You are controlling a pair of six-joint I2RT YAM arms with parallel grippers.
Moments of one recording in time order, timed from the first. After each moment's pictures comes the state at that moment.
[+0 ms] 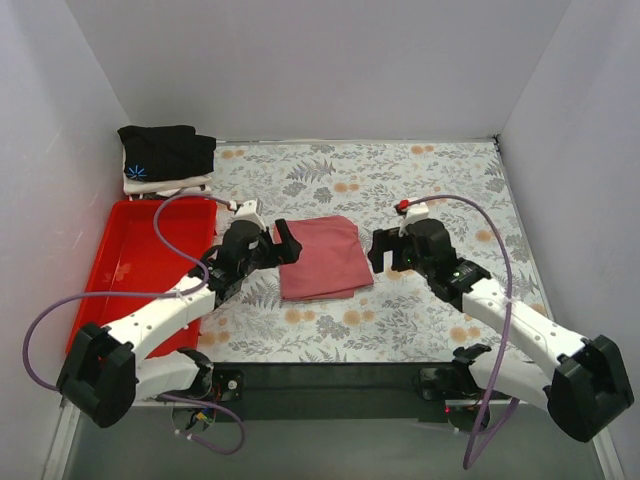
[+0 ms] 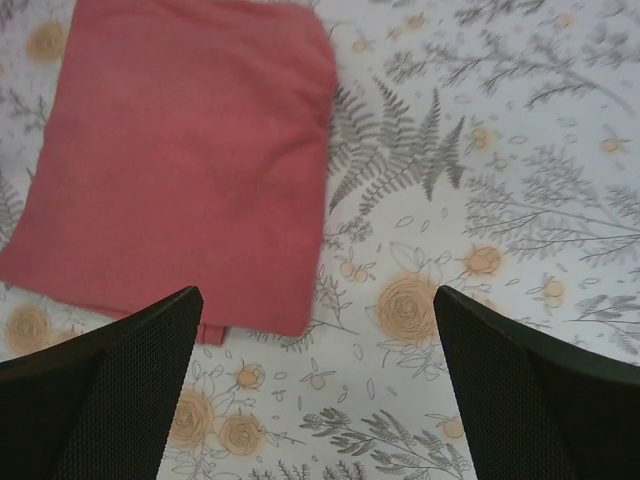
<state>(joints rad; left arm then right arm) -0.54 1.18 0.67 -0.01 -0.09 -0.61 0.57 1.01 0.66 -0.14 0.09 0.25</state>
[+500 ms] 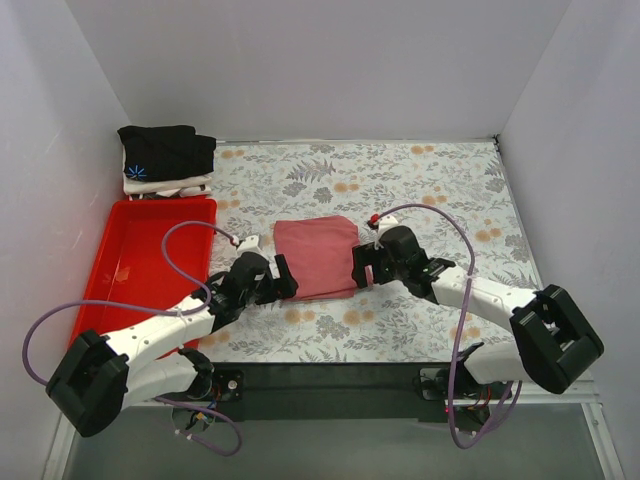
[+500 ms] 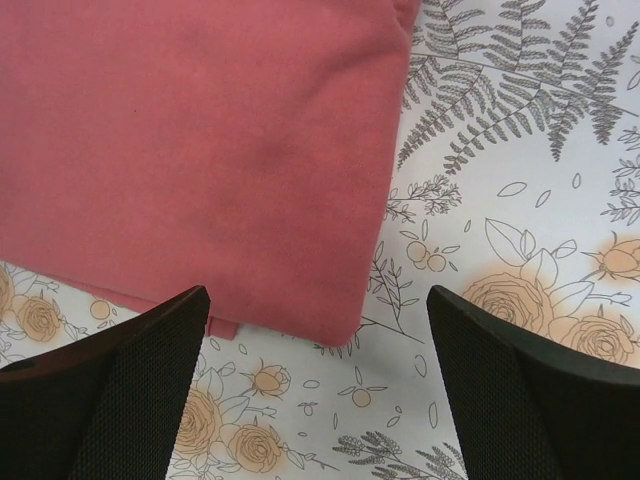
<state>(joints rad) -0.70 1.07 0.45 -0.11 -0.18 -0.76 0.68 1.31 0.62 -0.03 0.01 0.29</state>
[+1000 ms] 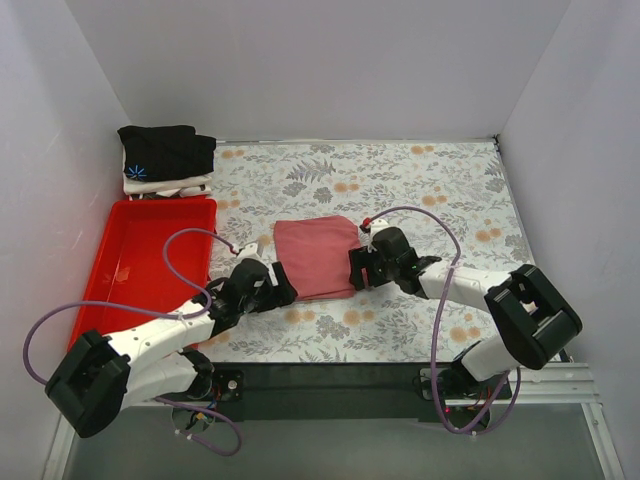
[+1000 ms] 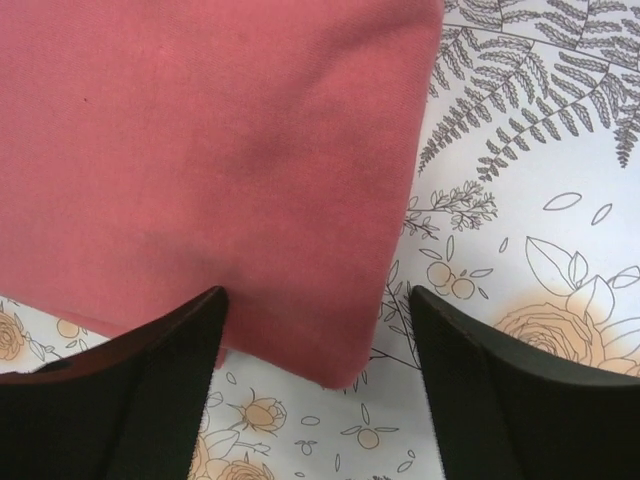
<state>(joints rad) -0.71 1.06 0.40 -0.10 -0.13 -0.84 0.68 1.46 0.64 0.04 -0.02 0.29</state>
